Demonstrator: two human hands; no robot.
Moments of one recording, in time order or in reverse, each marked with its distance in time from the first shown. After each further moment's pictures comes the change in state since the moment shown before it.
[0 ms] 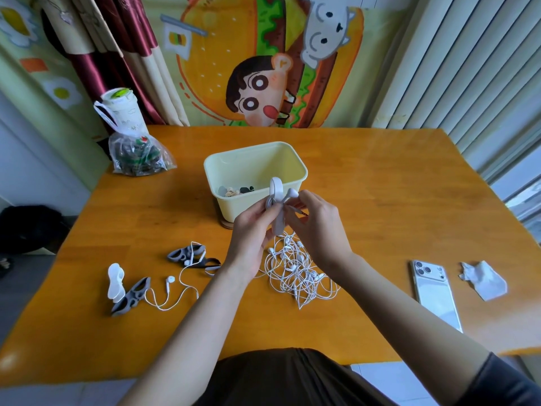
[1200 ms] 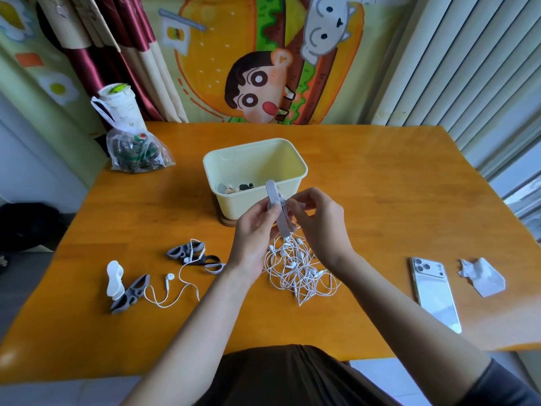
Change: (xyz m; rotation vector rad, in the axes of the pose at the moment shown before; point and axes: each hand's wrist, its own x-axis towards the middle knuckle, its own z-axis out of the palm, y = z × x) left_hand -0.002 -0.010 -0.003 0.090 0.003 0.042; right_hand 0.000 -0.004 -0.002 0.118 0.037 0.180
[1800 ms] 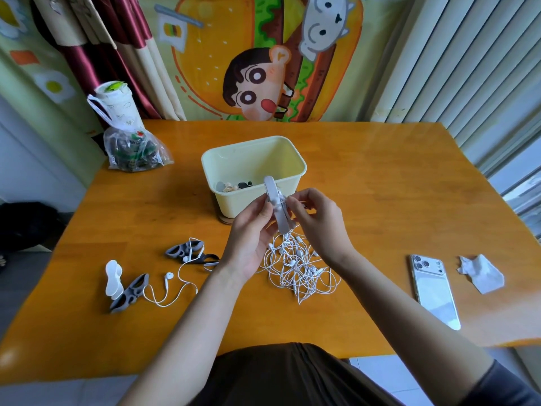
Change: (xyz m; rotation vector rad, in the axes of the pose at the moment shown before) left_hand 0.004 0.000 -0.009 -0.248 -0.147 -0.058; right_hand 0.000 0.004 0.001 0.141 -0.044 0.042
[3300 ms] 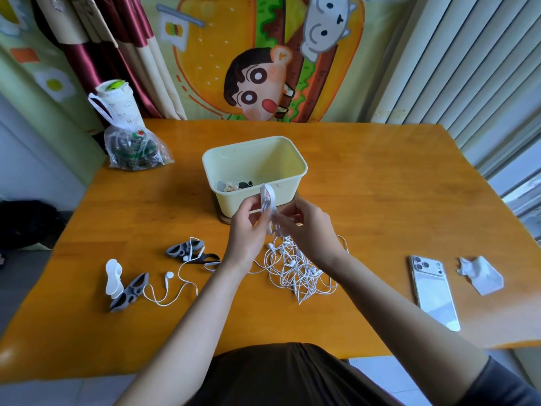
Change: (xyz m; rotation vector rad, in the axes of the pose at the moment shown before) left_hand 0.014 -0.017 -0.023 0.630 0.192 0.192; right_hand -0.006 -0.001 0.011 -0.106 -0.159 0.085
